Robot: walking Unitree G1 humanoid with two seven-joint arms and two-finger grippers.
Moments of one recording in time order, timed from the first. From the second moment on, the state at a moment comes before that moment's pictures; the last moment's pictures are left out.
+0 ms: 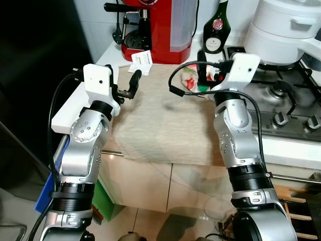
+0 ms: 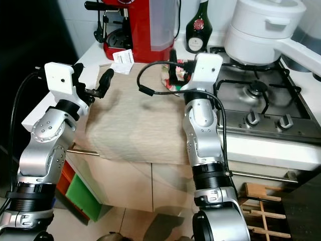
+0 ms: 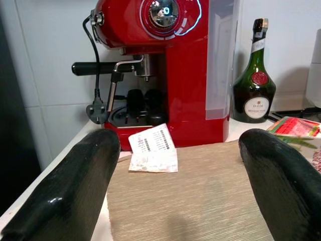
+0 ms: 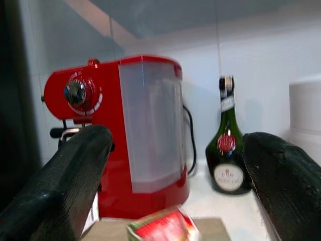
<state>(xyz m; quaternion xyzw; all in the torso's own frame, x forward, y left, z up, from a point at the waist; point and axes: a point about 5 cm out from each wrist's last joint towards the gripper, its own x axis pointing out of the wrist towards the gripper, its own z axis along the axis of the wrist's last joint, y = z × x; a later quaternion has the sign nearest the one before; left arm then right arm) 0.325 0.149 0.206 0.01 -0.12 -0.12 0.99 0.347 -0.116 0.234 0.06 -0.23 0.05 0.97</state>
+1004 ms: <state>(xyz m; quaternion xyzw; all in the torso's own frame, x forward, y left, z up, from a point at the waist) 0.325 0.147 0.206 0.01 -0.12 -0.12 0.99 0.356 -0.136 0.173 0.11 -0.07 0.05 0.99</state>
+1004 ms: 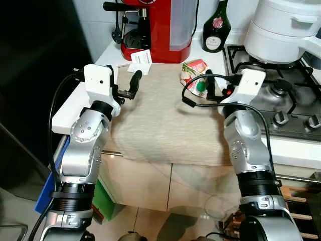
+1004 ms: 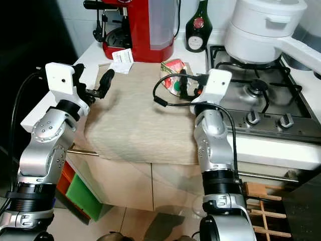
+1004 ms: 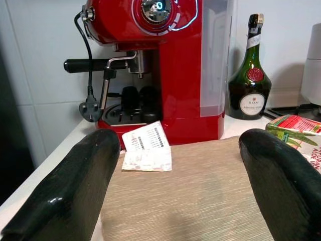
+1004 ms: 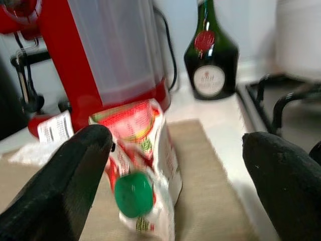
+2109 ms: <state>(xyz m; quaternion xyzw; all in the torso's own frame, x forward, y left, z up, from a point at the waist) 0.321 0.153 0.203 0.01 -0.11 -0.12 0.99 0.381 -0.117 0.150 0.12 0.01 0.05 0.99</state>
